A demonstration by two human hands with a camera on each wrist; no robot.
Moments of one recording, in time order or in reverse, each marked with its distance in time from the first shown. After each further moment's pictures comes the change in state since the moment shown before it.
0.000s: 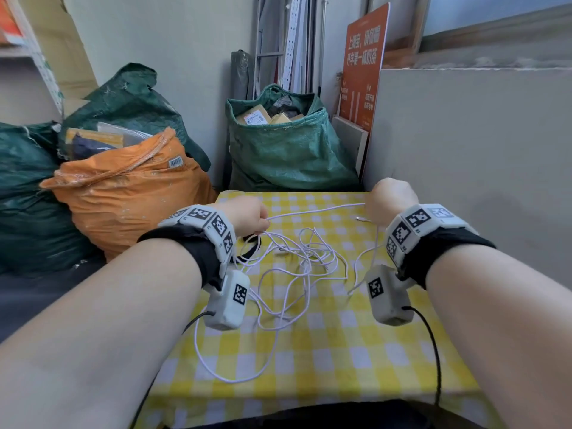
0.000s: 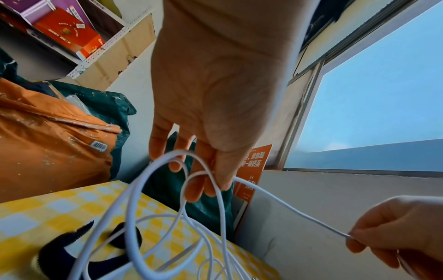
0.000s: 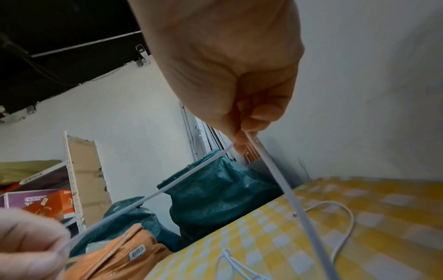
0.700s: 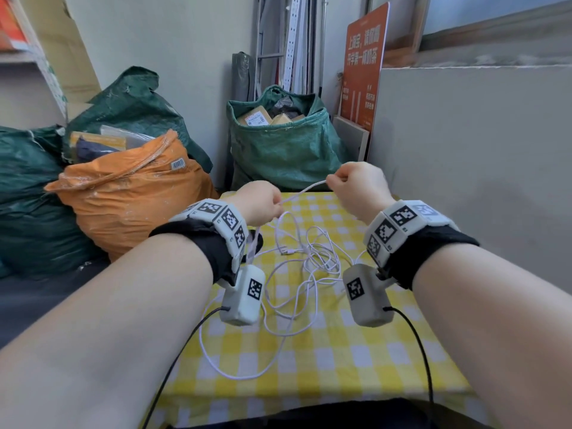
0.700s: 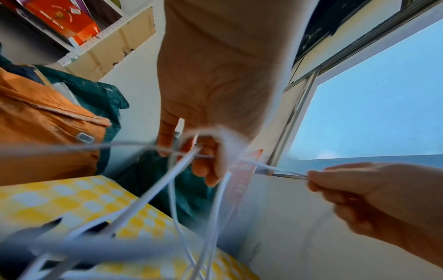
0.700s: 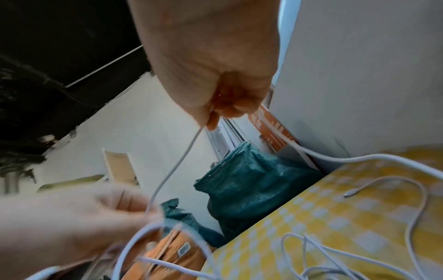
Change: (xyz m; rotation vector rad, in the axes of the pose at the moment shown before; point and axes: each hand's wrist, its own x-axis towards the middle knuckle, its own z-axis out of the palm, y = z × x) left_hand 0.005 0.018 -0.011 -0.051 0.186 0.047; right_hand -0.012 -0.033 0.000 0.397 0.185 -0.282
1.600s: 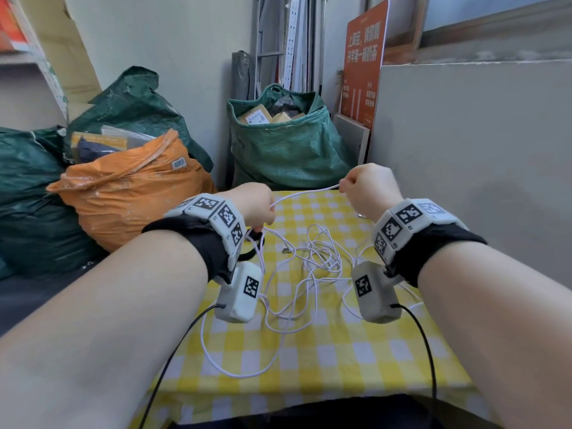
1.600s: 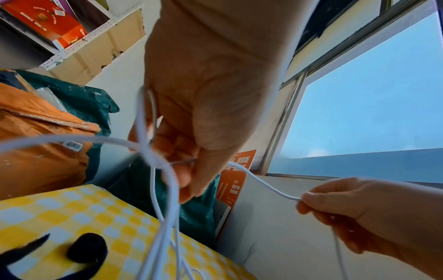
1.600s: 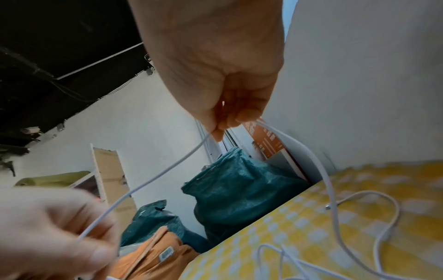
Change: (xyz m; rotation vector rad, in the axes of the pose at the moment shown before) left_hand -0.007 0.002 -0.008 0.090 -0.186 -0.084; right_hand -0.001 0.011 -0.003 -0.085 -0.050 0.059
